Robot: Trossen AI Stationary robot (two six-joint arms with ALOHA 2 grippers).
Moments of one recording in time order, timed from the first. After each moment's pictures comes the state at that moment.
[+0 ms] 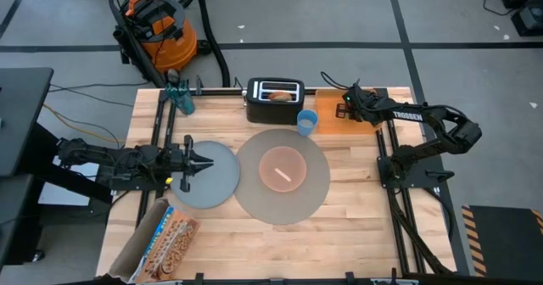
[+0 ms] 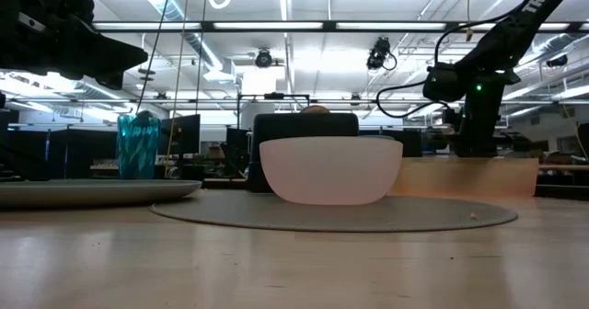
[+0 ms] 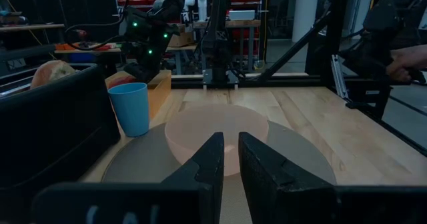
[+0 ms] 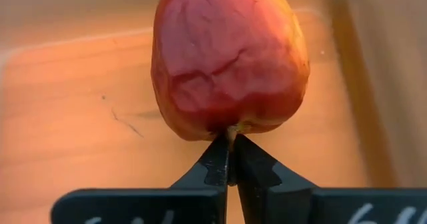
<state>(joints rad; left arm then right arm) -0.17 0.10 0.01 0.10 -0.23 0.01 -0.87 1.32 0.58 -0.38 0.36 0.79</state>
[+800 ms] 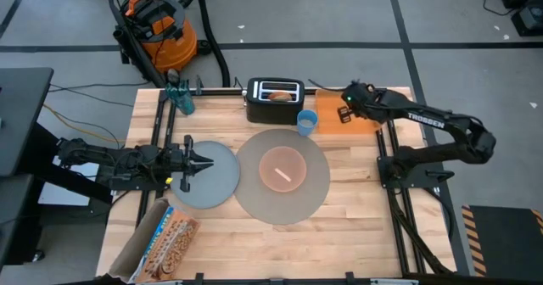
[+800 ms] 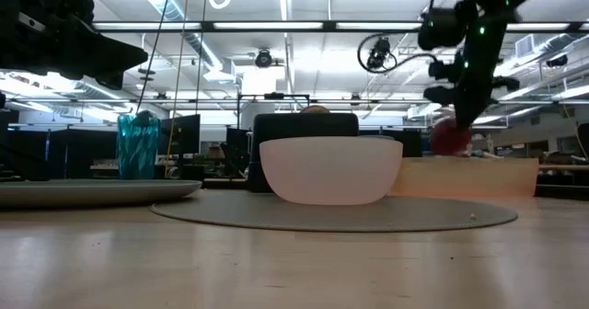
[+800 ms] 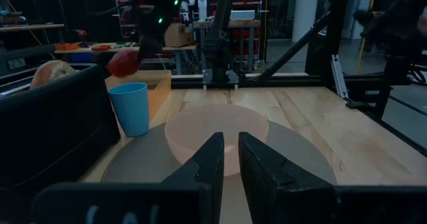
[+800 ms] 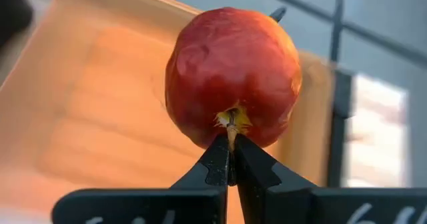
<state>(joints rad) -0.17 0.10 0.01 0.10 -0.23 0.01 -0.64 1.13 0.84 -0.86 0.54 0.48</state>
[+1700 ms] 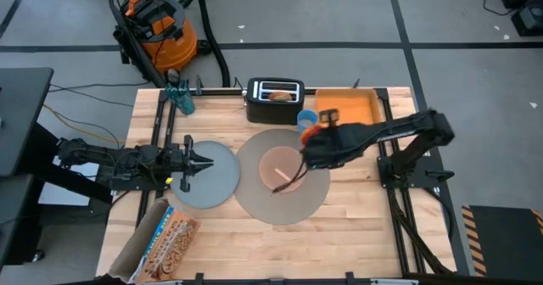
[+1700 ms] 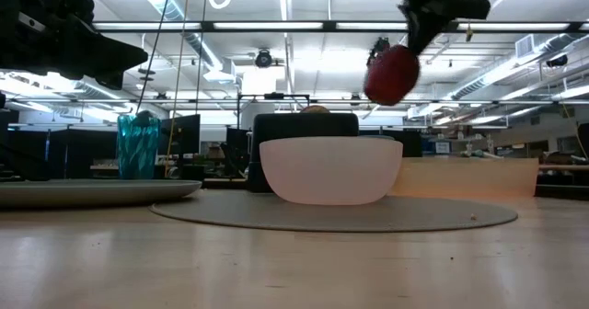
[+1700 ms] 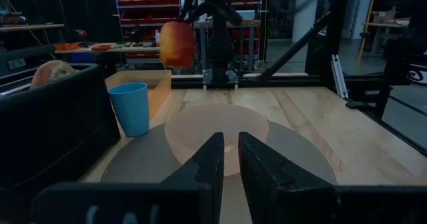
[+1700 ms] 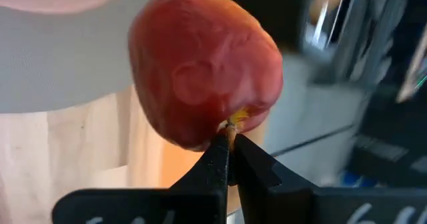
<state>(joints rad) -0.17 0.10 0.01 0.10 -0.23 0.01 0.17 1.63 1.54 -1.50 0.72 -0.01</state>
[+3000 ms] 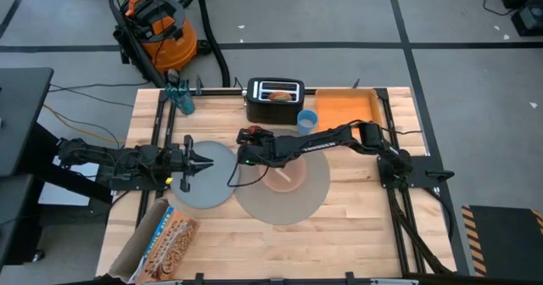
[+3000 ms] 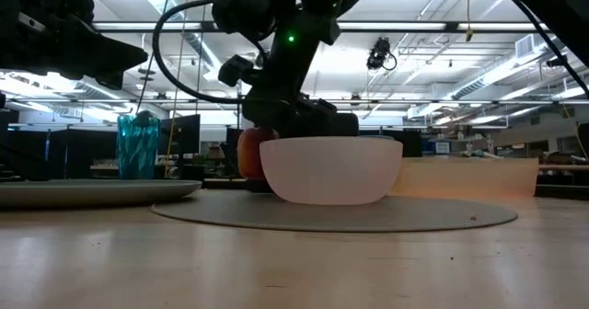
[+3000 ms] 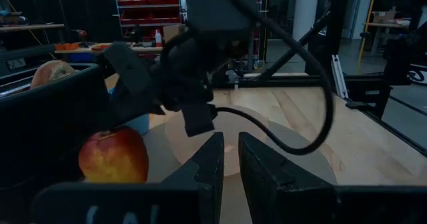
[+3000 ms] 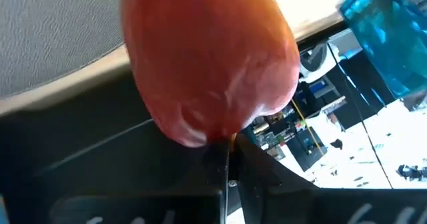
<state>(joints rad) -0.17 0.10 0.01 0.10 -0.23 0.01 0.01 2.24 1.80 -0.58 0.95 -1.59</state>
